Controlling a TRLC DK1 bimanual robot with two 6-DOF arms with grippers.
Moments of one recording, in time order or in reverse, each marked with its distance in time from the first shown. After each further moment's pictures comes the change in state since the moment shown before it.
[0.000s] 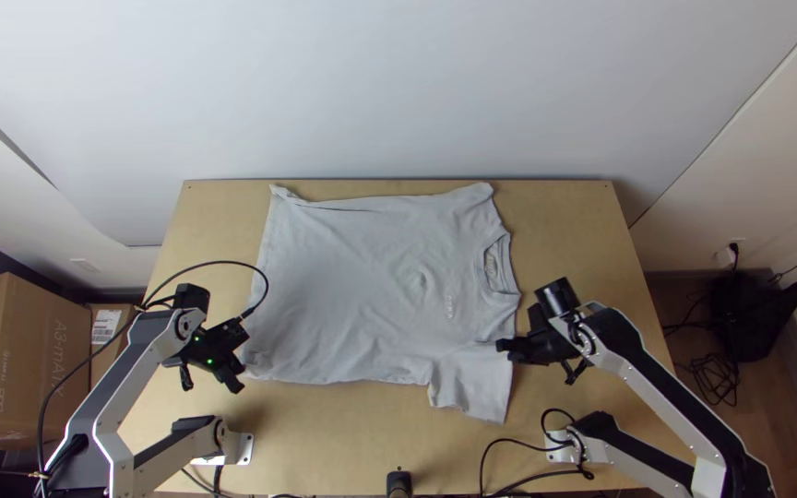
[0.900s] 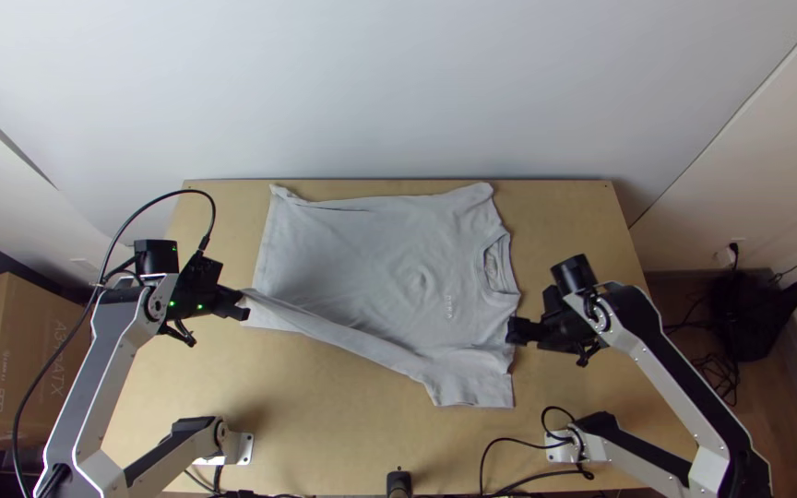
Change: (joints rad) left arm -0.034 -0.063 0.297 0.166 0.127 -0.509; right arm -0.058 0.059 0.166 -0.167 0.023 -0.041
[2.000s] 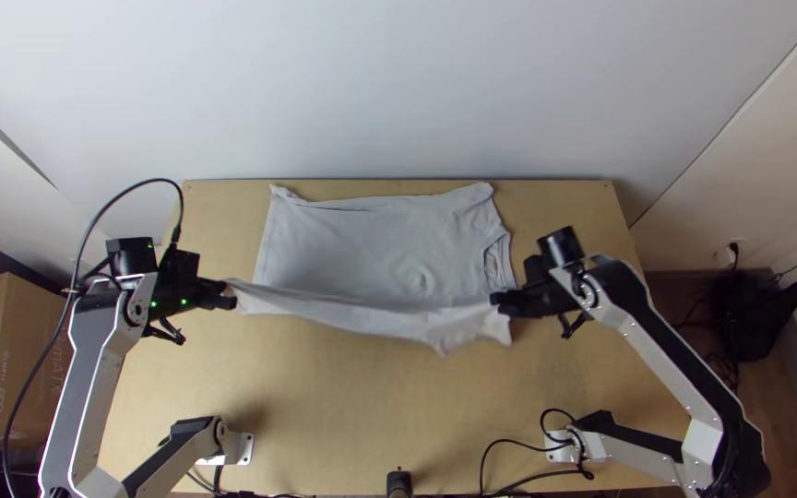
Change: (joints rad) left arm 0.050 -0.058 0.085 -0.015 -0.031 -0.122; right arm 0.024 0.132 0.204 0.135 -0.055 -0.035
